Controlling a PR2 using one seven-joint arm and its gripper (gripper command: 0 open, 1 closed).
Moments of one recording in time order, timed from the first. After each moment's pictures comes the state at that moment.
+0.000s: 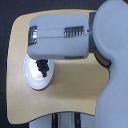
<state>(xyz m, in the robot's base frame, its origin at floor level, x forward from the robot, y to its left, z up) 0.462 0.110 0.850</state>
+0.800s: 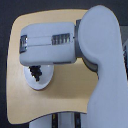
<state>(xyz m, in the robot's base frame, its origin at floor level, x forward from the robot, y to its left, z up) 0.453 0.160 0.801</state>
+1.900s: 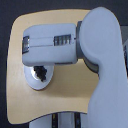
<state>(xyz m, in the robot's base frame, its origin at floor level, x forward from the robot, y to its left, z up) 0.455 0.153 0.787</state>
